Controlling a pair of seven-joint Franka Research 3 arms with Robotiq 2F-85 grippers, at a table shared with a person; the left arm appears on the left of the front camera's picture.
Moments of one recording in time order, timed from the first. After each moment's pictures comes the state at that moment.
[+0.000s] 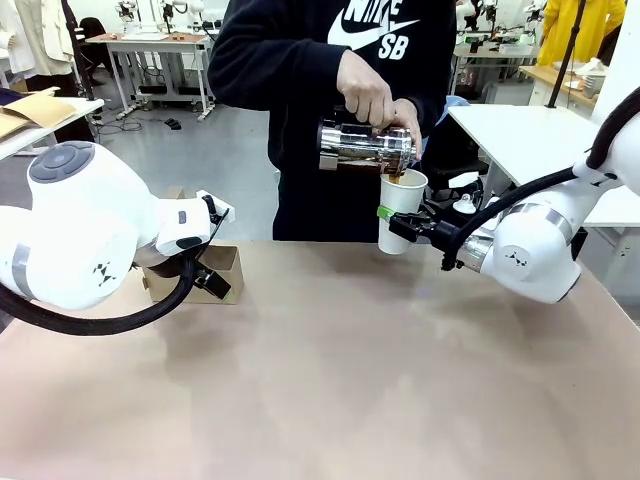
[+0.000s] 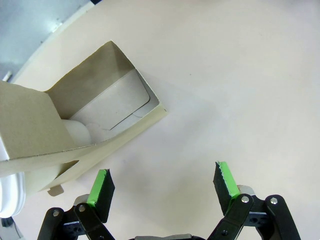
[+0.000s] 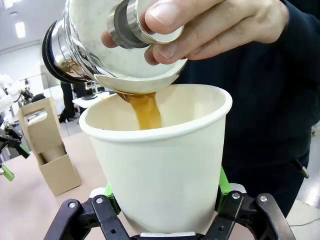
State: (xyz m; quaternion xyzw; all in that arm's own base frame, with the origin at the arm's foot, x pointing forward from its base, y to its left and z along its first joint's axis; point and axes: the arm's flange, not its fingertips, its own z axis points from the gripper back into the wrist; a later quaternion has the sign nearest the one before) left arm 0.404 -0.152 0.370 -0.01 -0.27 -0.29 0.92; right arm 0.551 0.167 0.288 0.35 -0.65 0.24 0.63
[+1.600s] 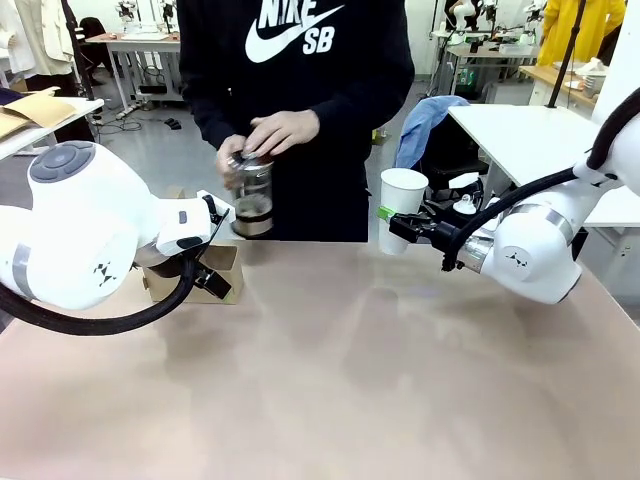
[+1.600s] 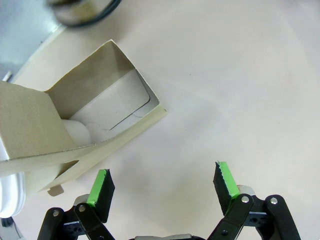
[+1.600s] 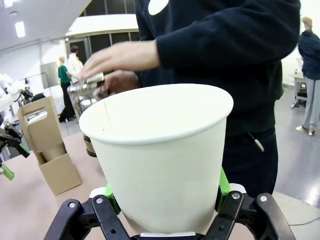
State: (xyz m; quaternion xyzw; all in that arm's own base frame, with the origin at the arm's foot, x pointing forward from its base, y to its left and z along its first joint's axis) left arm 0.404 -0.152 0.370 -0.01 -0.27 -0.29 0.92; right arm 0.550 0.167 0.287 0.35 -0.64 0.24 0.63
